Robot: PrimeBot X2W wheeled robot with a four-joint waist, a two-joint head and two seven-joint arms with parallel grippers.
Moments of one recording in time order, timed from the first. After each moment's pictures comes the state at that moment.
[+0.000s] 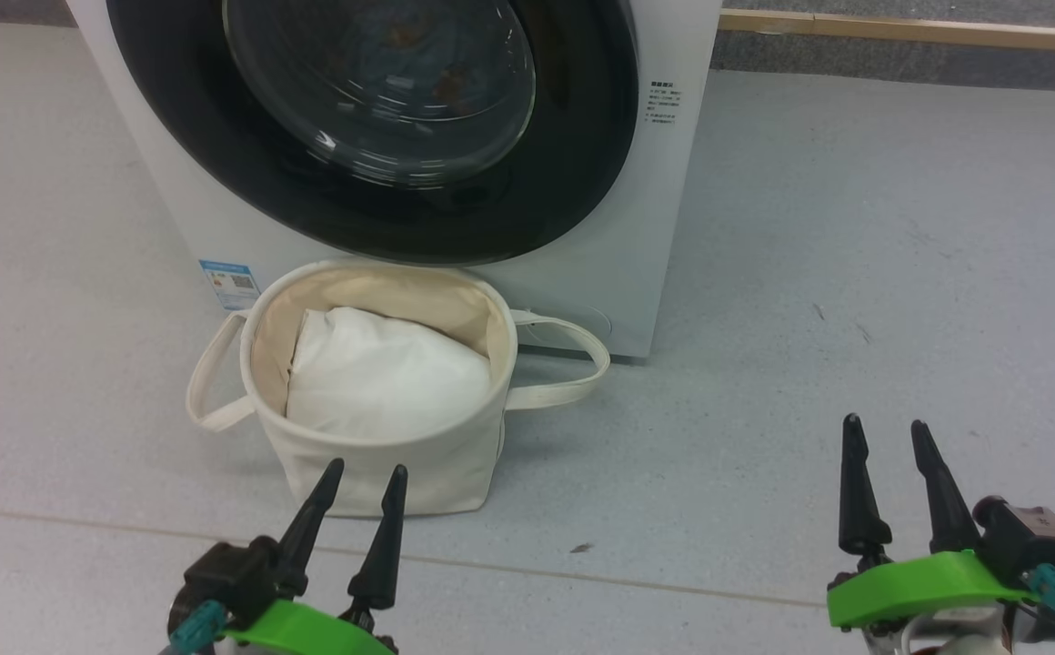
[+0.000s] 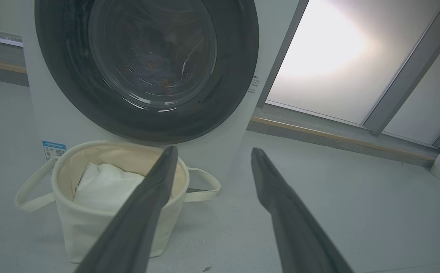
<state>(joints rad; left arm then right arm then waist) -0.10 0.04 -0.16 0.32 -0.28 -0.12 -0.25 -0.02 -0.05 0.04 0.16 0.29 0.13 -0.26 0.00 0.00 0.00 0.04</state>
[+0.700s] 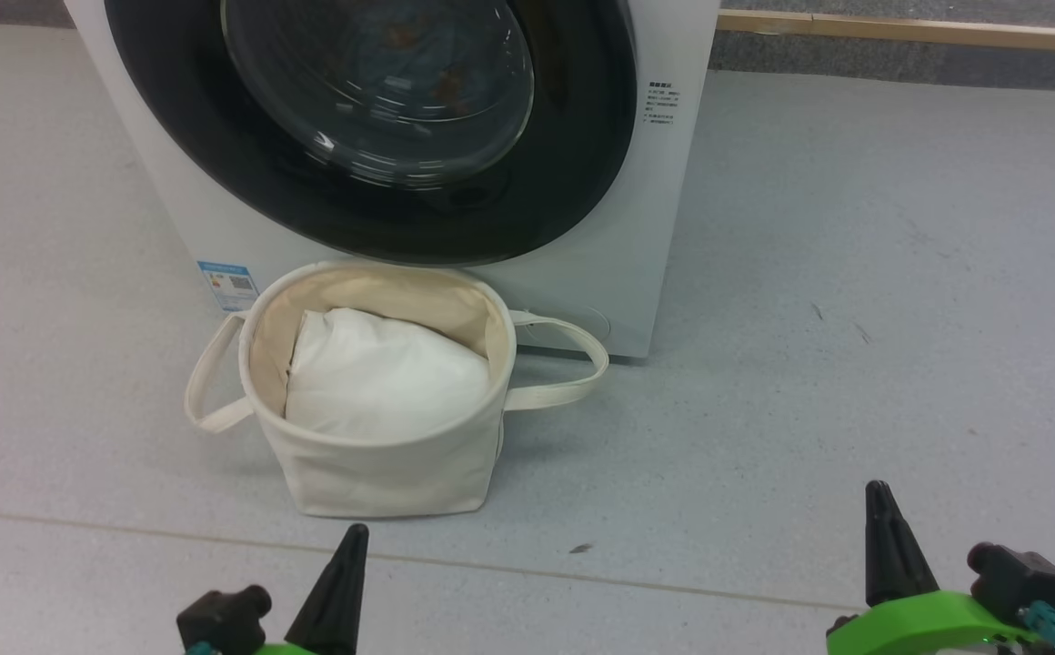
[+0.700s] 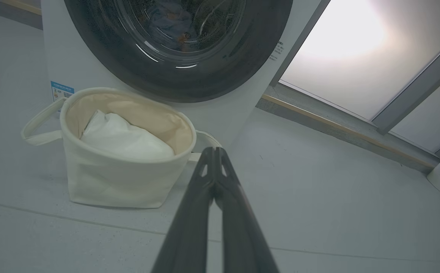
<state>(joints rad) -0.04 0.04 -0.15 0.39 -0.38 -0.12 -0.22 0.03 -0.05 0.04 0.25 0.40 0.13 -0.23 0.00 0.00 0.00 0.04</state>
